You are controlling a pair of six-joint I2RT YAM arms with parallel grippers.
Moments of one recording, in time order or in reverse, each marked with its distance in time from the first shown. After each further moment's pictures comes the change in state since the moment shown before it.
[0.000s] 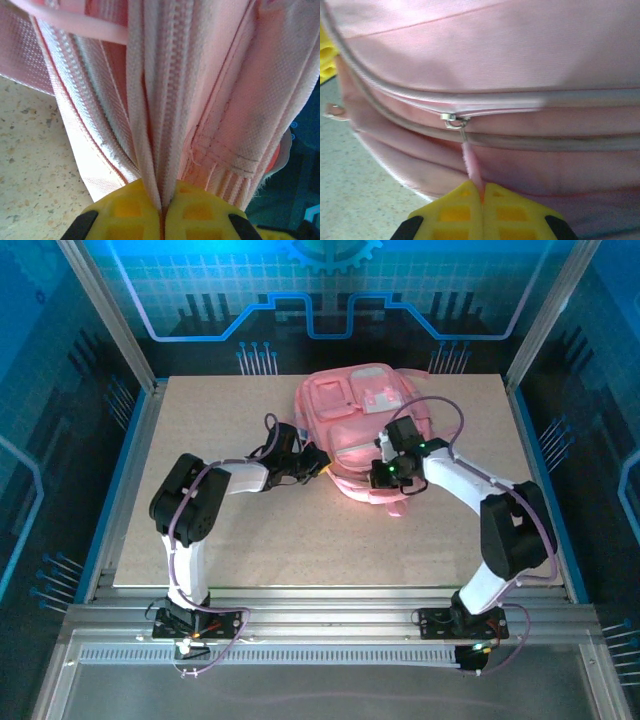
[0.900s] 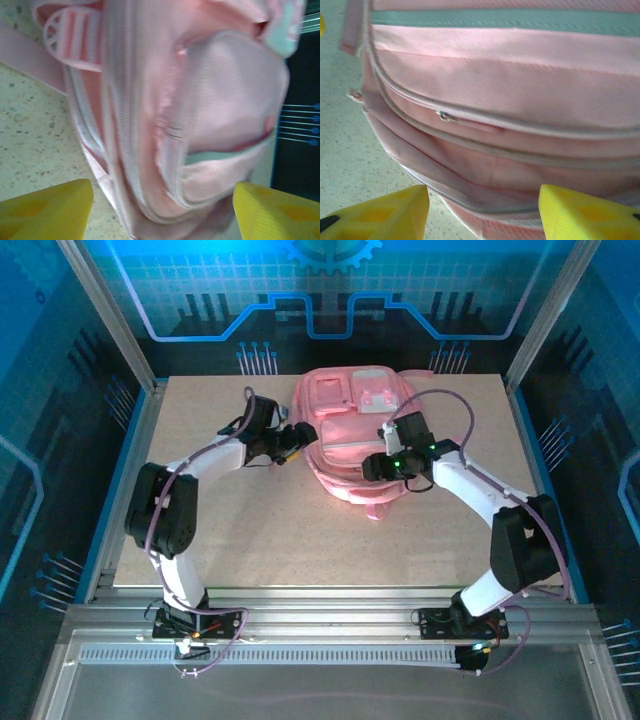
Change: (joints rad) left arm 0.102 -0.180 0.176 -0.500 -0.047 0.290; right arm -0.009 -0.069 -0.023 0.126 -0.056 -0.065
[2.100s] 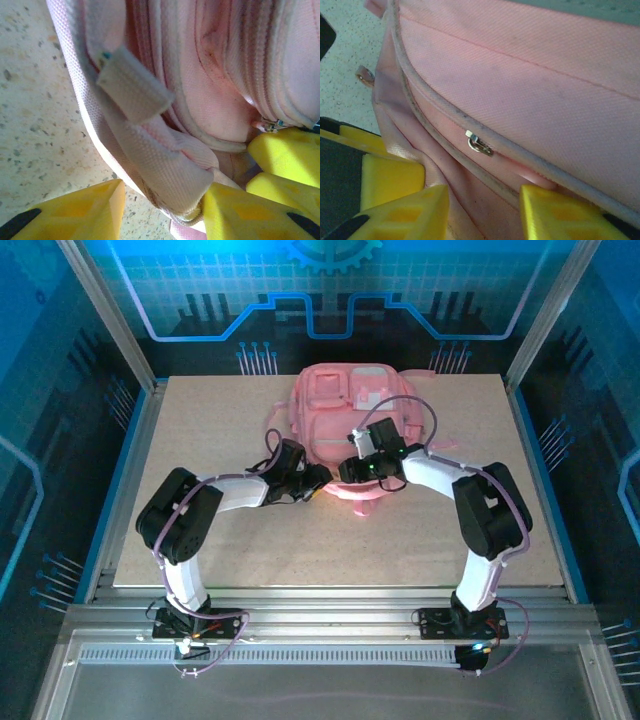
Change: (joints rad) left arm -0.204 0.038 -0.304 0.334 -0.132 -0.298; right arm 0.089 0.249 0.040 0.258 -0.082 -0.059
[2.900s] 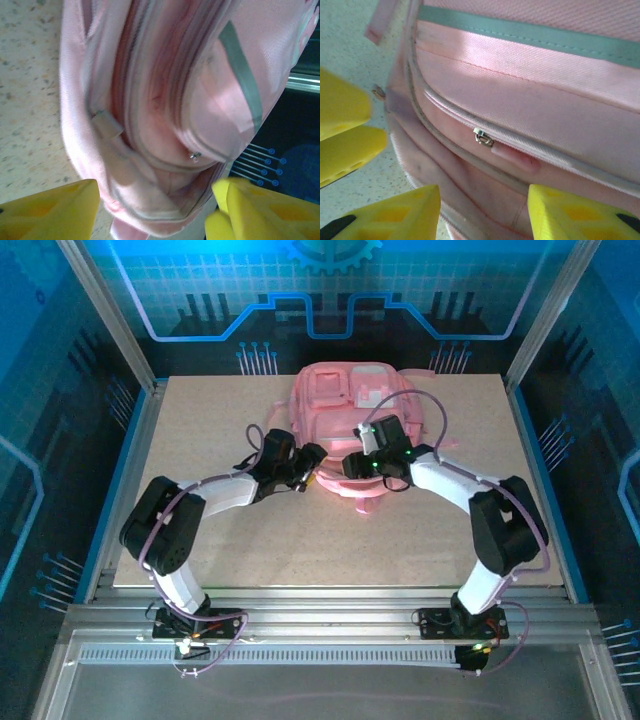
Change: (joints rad) left arm 0.032 -0.094 0.010 0.037 -0.066 -0.269; right arm 0.005 -0.145 -0.045 -0.021 0.122 0.039
